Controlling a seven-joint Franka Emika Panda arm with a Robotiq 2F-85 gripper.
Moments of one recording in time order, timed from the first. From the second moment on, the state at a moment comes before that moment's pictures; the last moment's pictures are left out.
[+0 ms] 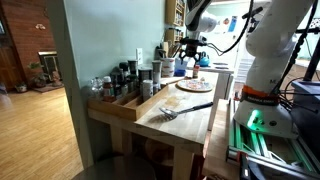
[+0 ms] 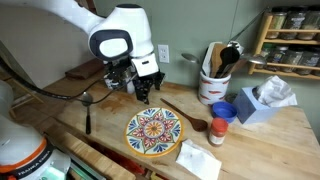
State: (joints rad) arm -0.44 -0.18 -0.18 -2.55 0.05 2.48 0.88
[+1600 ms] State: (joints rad) arm -0.38 0.54 -0.35 -2.04 0.21 2.68 0.92
